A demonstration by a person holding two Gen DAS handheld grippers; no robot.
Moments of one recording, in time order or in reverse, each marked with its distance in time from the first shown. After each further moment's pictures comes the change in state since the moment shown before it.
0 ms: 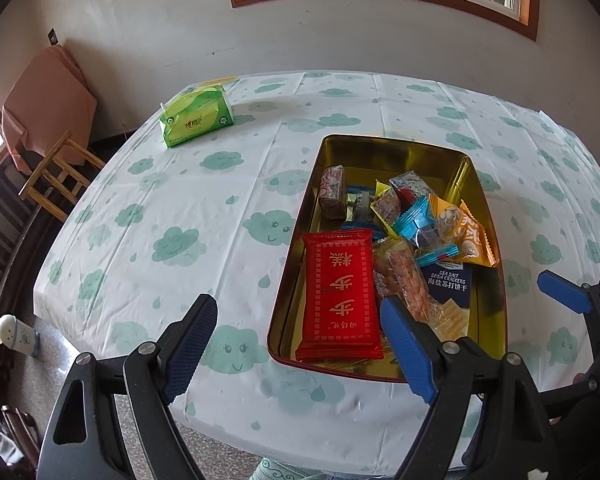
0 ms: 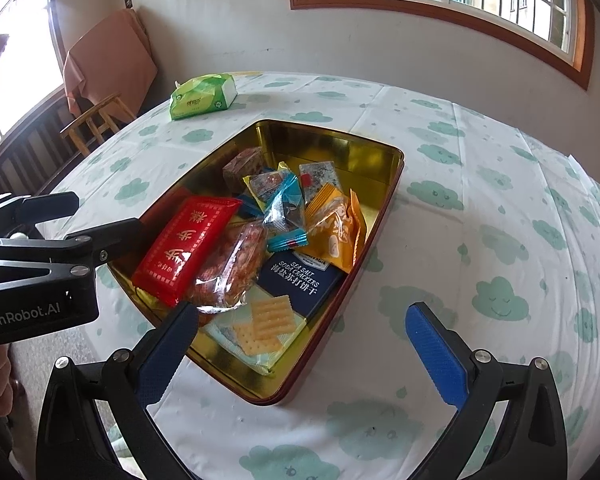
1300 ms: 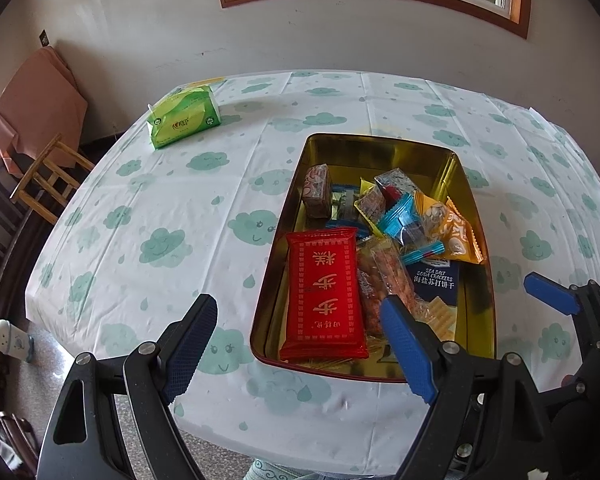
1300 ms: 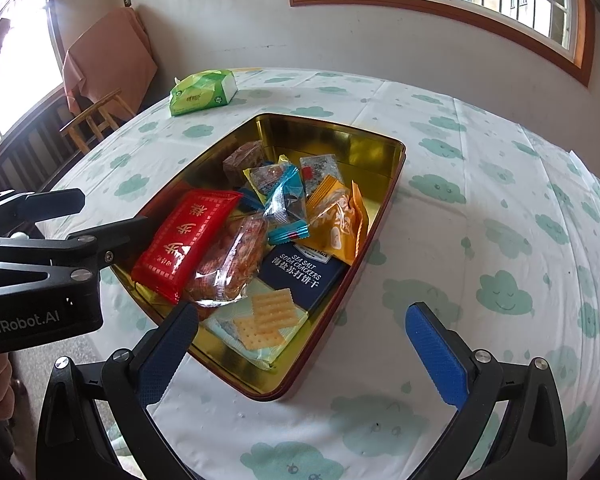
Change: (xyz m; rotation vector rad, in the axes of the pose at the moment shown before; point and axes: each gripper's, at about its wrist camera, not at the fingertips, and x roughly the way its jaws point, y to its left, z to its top) left arm 0.000 -0.007 0.000 0.021 -0.004 -0.037; right arm 0.002 0.000 -0.004 0.005 0.012 0.008
